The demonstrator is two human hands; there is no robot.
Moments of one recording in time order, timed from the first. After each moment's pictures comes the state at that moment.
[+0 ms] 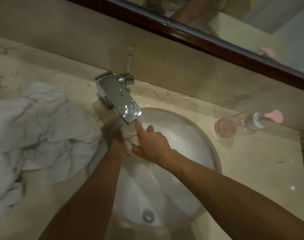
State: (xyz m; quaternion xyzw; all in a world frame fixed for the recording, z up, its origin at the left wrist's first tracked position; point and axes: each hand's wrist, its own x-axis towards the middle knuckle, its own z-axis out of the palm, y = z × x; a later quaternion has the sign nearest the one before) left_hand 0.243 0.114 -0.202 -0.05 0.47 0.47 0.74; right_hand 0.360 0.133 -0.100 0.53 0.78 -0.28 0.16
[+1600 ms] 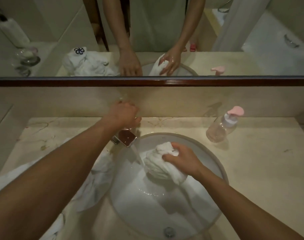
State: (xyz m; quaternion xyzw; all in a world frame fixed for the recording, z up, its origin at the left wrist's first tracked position) left_hand 0.235 0.232 0.018 0.81 0.56 -0.16 0.00; right_hand 0.453 0.099 -0.051 0.66 0.57 -0.46 -0.16
